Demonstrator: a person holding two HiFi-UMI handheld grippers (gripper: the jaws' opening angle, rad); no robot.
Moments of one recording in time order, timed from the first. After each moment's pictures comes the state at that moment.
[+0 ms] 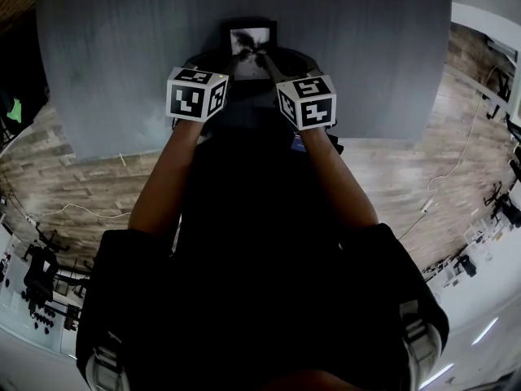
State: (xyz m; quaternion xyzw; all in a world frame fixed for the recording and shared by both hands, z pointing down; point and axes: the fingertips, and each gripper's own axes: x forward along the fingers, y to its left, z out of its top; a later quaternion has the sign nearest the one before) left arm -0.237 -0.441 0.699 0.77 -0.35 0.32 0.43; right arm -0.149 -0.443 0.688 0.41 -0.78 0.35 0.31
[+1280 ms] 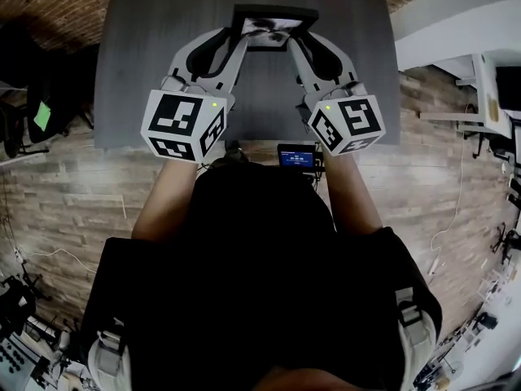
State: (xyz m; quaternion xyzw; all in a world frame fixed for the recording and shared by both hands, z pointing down) left arm -0.227 -0.358 0.292 0.88 -0.46 0.04 0.07; right arm -0.131 -0.363 0.303 0.46 -0.89 0.04 0.02
